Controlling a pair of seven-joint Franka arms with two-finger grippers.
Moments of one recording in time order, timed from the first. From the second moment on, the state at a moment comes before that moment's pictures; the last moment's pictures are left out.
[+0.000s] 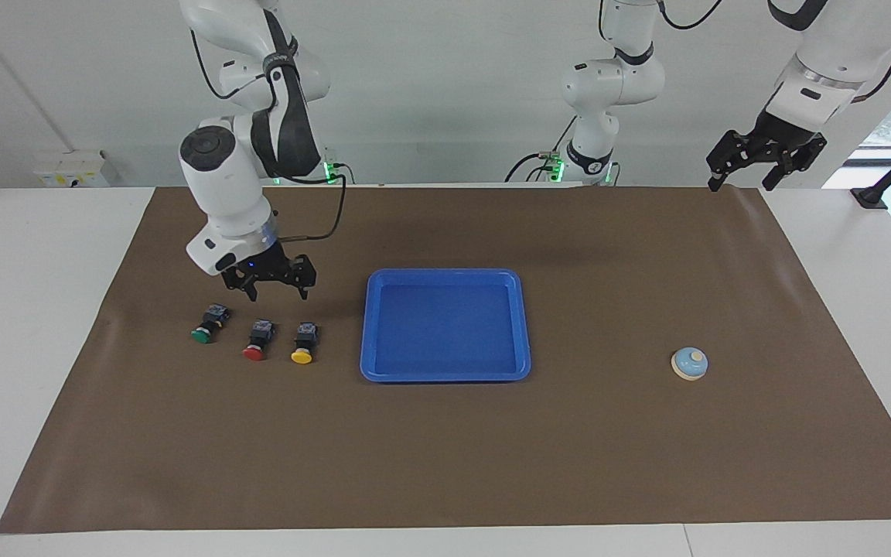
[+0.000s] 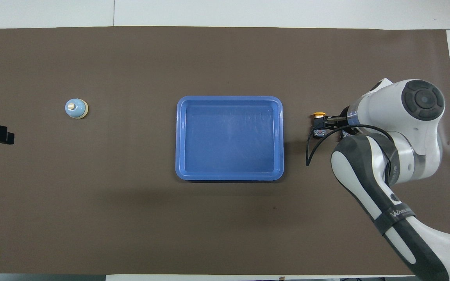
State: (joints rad) left arm 0.02 -0.11 -0.03 -1.66 -0.03 1.53 0.06; right arm 0.13 0.15 0.02 -2.07 0.00 2.28 0.13
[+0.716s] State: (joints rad) left arm -0.10 -0.08 0.07 -1.59 -0.03 1.48 0.06; right arm 0.16 0.30 0.02 -2.08 0.00 2.44 0.19
